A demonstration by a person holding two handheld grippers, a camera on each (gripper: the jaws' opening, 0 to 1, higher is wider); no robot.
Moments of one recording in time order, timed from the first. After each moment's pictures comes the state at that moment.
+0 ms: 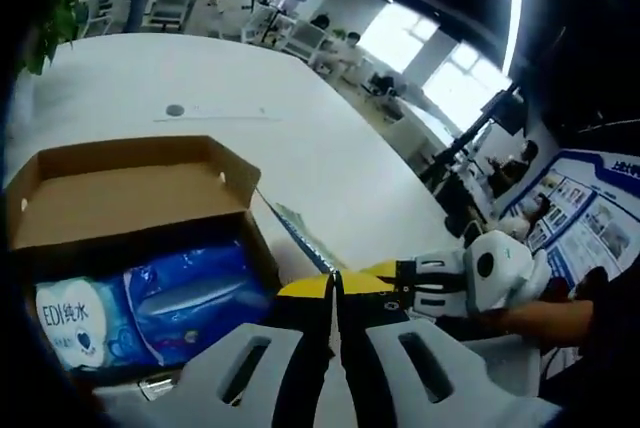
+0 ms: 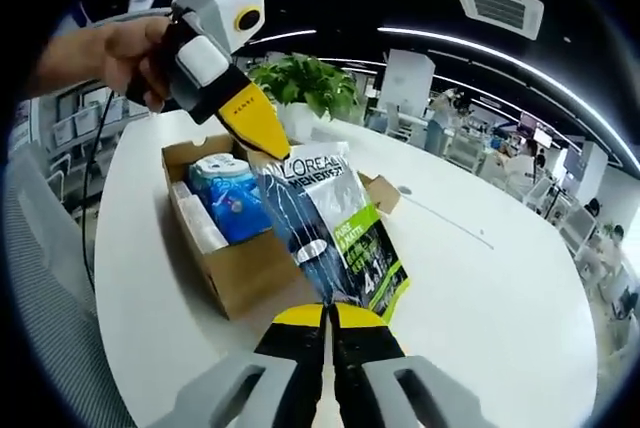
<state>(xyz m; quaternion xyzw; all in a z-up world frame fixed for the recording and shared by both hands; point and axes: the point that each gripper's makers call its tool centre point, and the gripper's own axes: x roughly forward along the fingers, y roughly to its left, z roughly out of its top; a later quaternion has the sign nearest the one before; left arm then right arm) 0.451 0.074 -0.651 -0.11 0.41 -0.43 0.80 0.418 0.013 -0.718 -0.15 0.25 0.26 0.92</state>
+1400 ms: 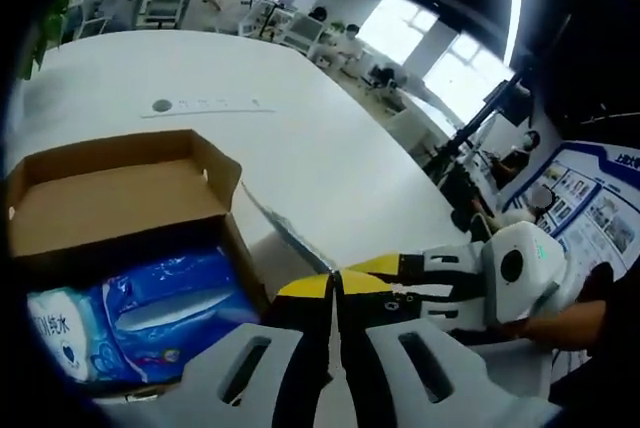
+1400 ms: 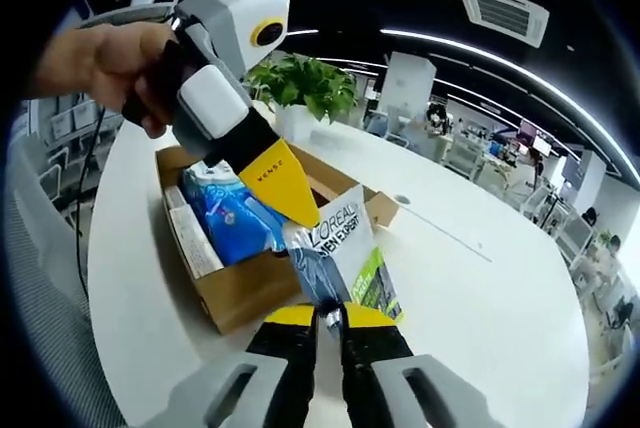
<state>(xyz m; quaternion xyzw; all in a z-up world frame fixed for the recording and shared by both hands) 0.453 0.050 -0.666 -0.10 0.41 -0.43 0.80 0.432 0.027 -0.703 -0.17 0.24 0.26 0.92</state>
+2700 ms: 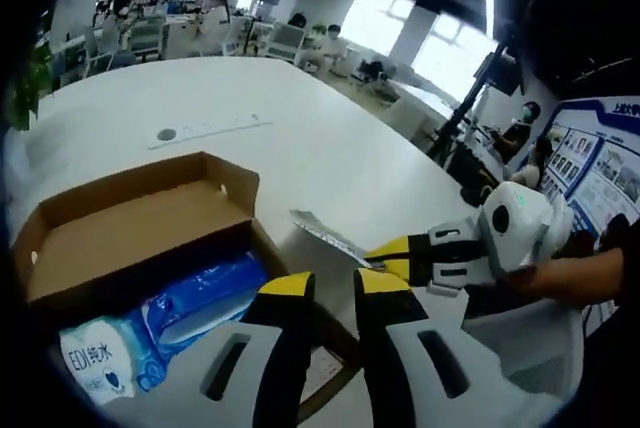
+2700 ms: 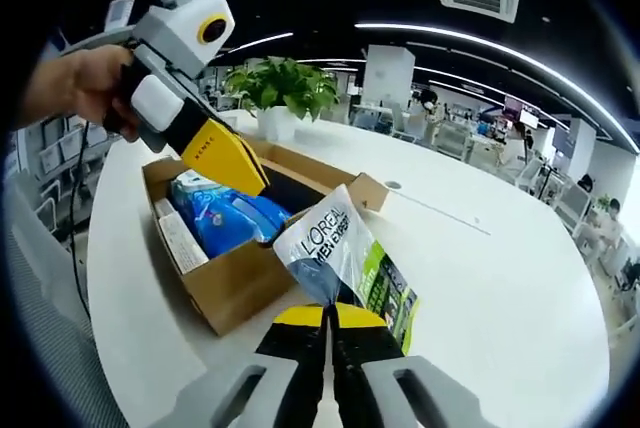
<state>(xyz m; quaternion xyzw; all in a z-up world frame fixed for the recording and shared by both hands) 0.455 0.079 -0.664 -0.02 0.37 -0.45 0.81 0.432 0.012 -0.720 -0.11 0.26 0.24 0.93</state>
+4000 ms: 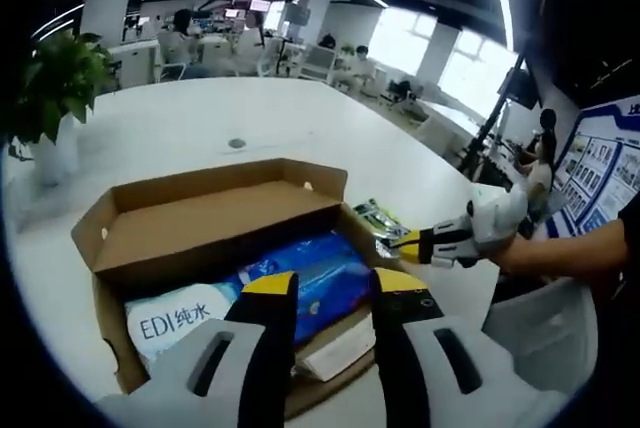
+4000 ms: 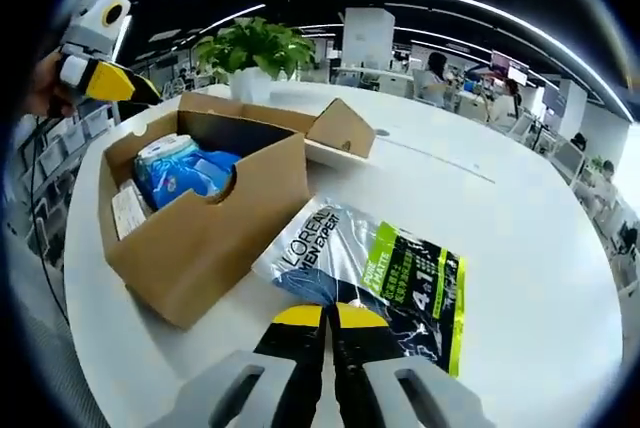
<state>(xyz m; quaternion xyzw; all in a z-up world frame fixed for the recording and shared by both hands) 0.470 0.186 -0.651 -0.03 0.33 -0.39 0.86 0.450 0.004 -0.775 -0.08 0.34 0.19 0.92</state>
